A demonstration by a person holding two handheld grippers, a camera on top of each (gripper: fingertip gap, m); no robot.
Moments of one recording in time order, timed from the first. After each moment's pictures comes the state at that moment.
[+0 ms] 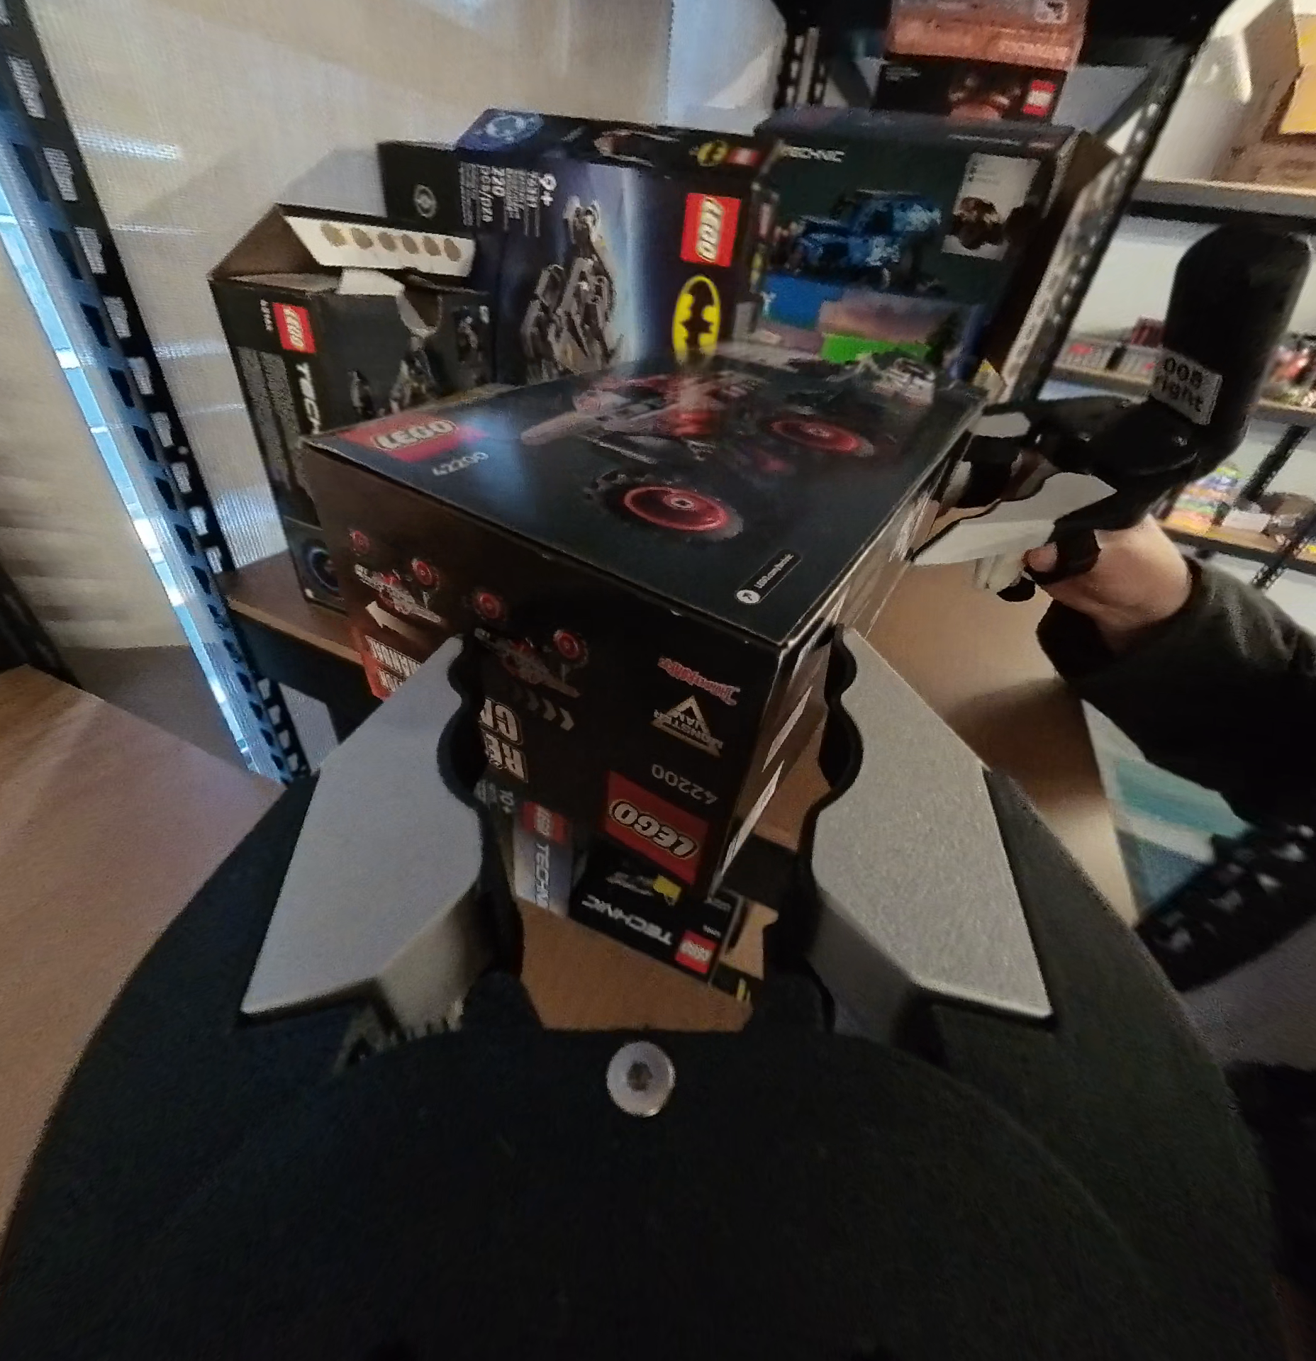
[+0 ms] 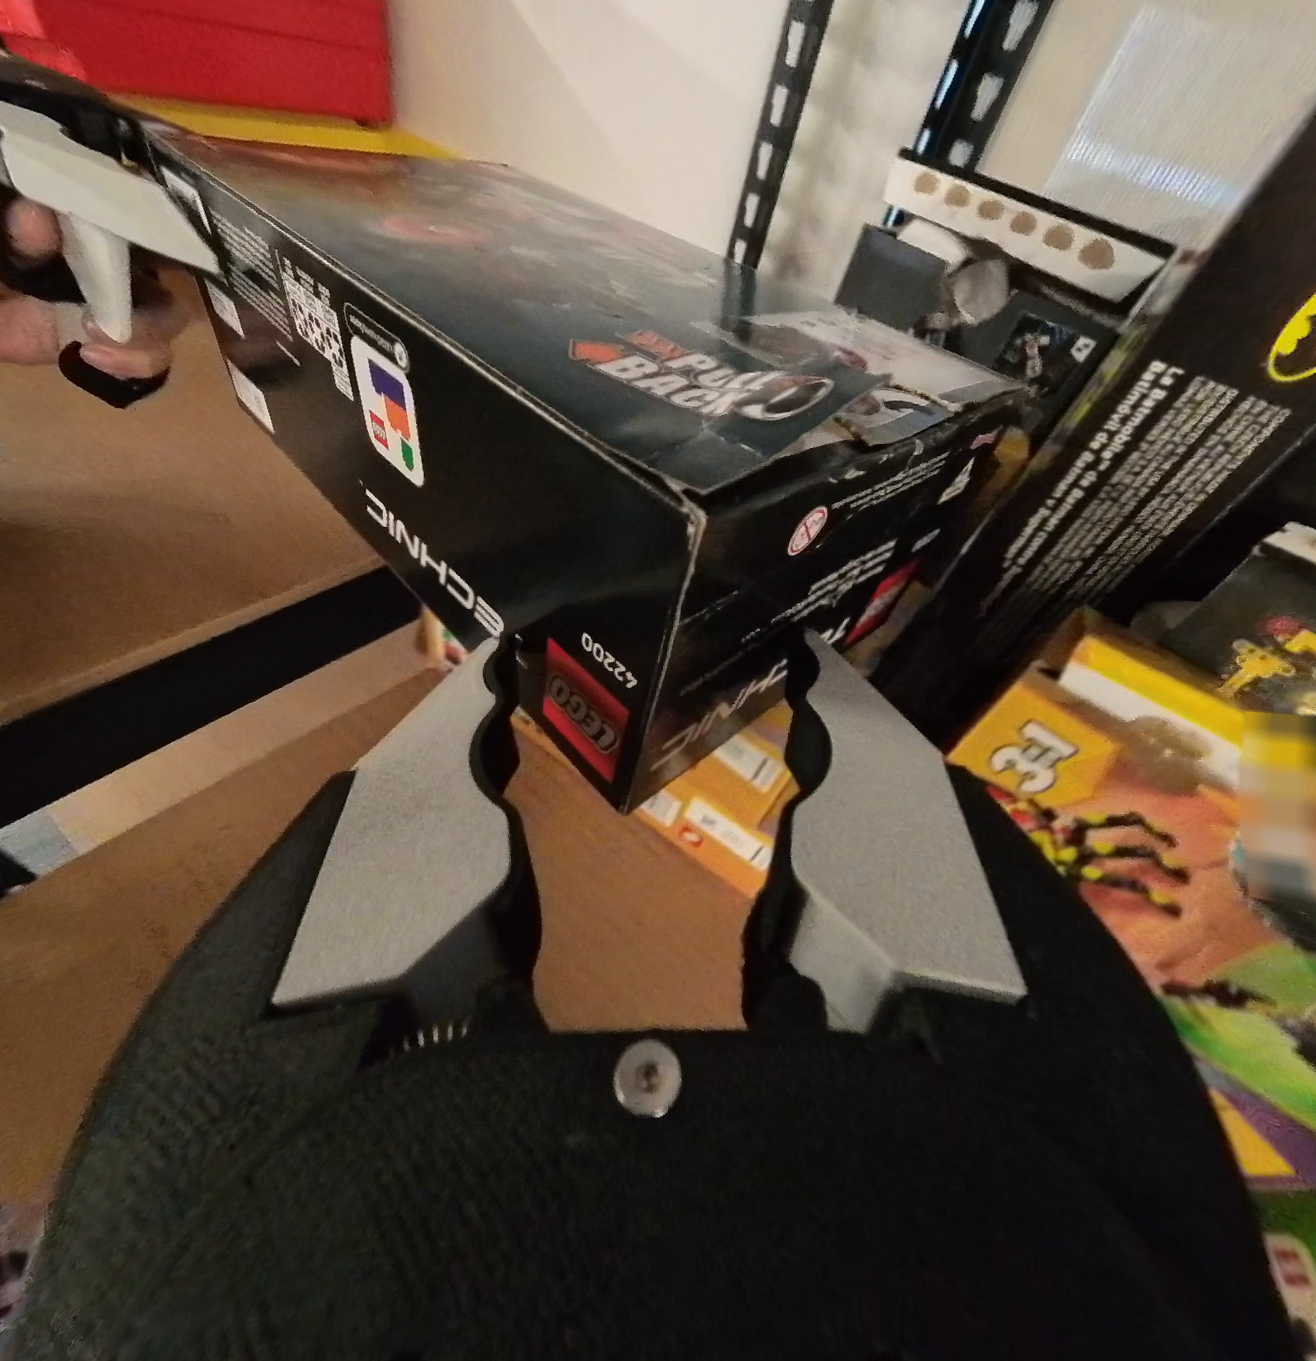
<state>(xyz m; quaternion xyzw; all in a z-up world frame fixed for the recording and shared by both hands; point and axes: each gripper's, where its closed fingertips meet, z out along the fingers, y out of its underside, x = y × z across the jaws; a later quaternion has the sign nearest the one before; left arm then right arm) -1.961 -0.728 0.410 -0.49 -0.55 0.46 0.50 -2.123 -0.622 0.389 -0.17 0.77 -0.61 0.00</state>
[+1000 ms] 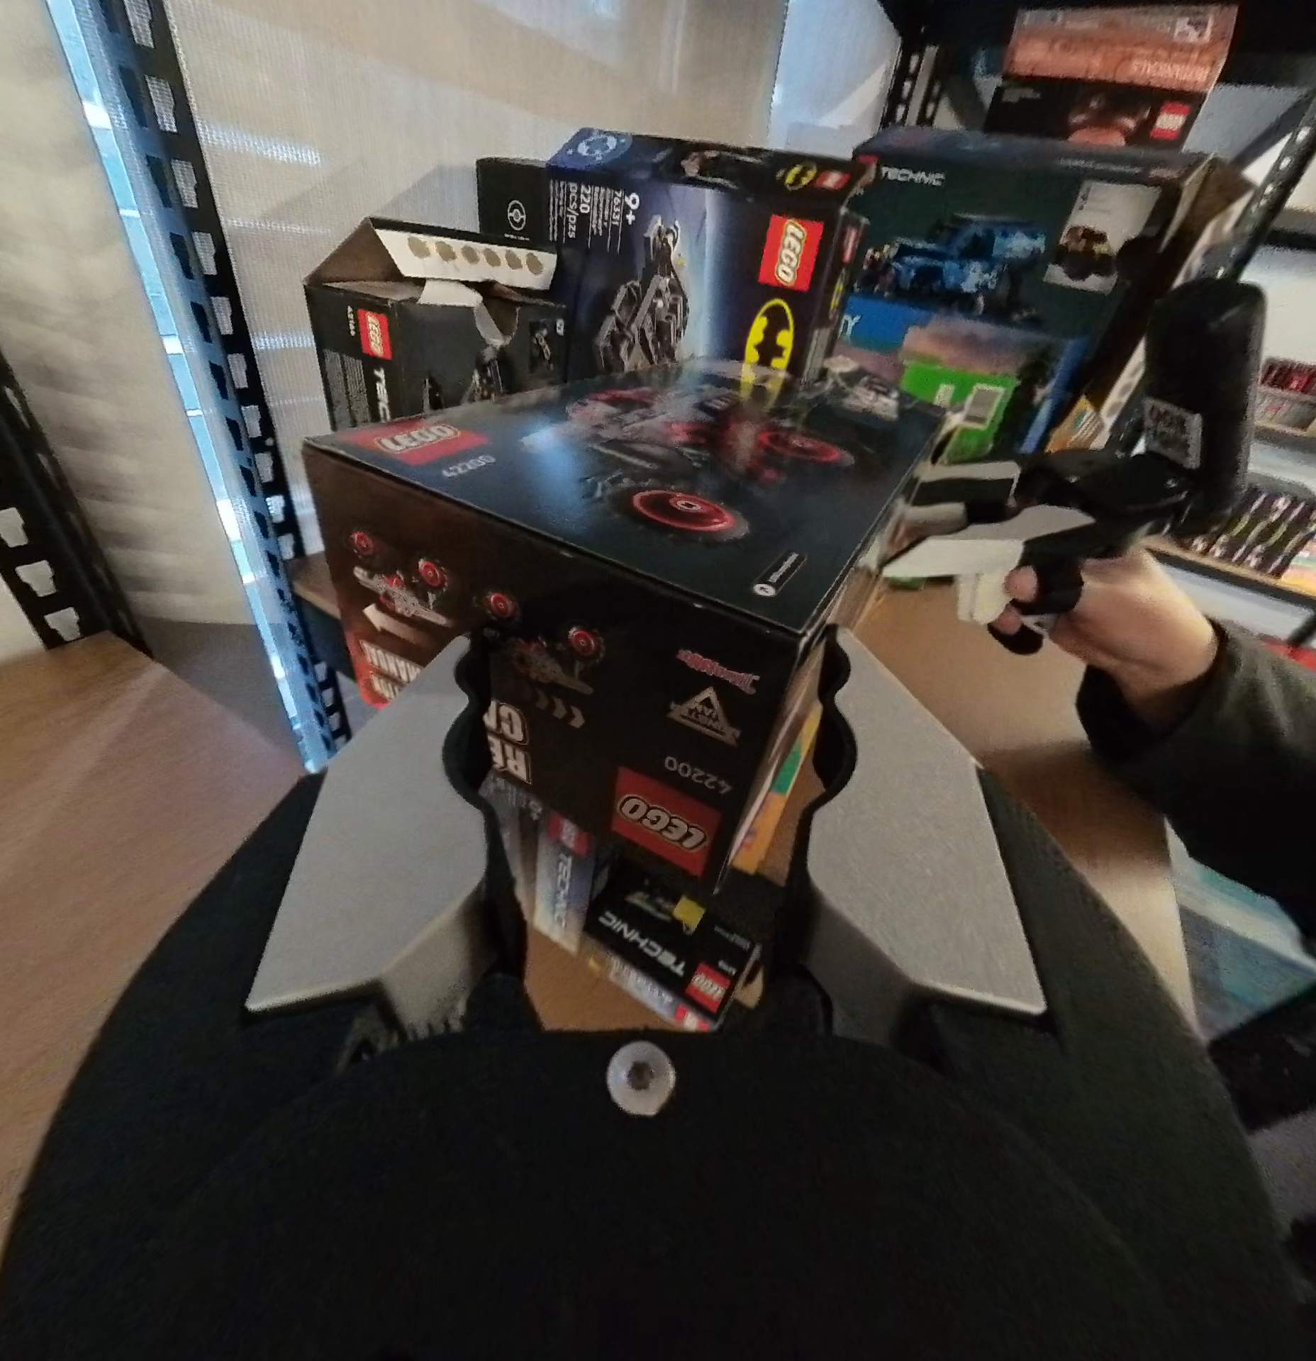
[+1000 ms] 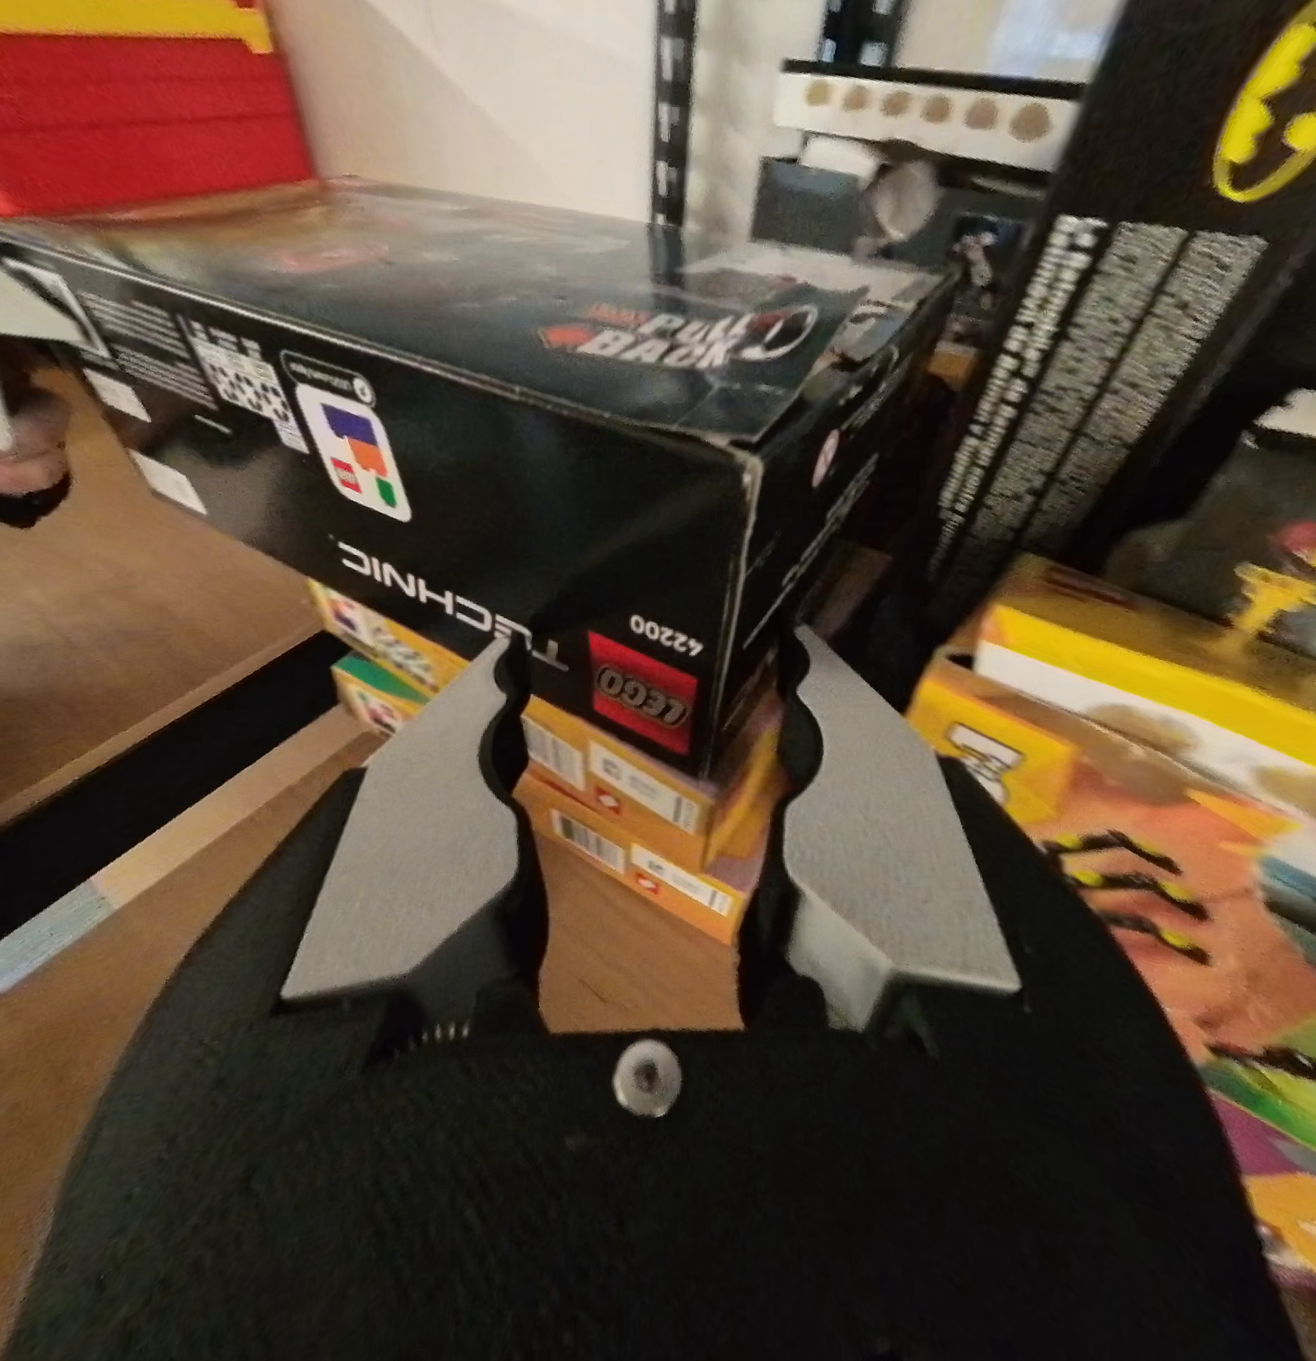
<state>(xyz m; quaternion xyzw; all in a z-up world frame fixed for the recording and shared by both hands) -1.975 -0.738 0.414 -0.44 -0.59 0.48 0.48 -2.157 -0.660 0.378 -0.10 0.78 -0.61 0.05</state>
